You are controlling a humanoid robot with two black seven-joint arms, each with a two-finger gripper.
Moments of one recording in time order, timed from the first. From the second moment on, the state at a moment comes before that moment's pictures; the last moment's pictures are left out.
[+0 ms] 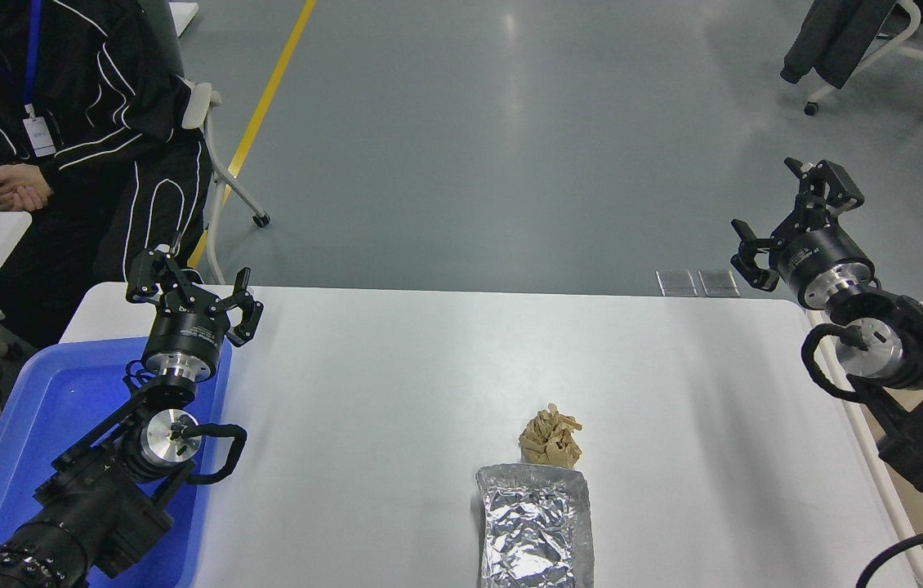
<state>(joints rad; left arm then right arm) -0.52 0.22 -1.05 -0.61 0.18 -0.33 -0.58 0.72 -0.40 0.90 0.74 -0.22 0.04 0.21</state>
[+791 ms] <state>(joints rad) -0.52 0.22 -1.05 -0.61 0.18 -0.33 -0.58 0.71 -0.39 0.90 0.74 -0.22 0.04 0.22</state>
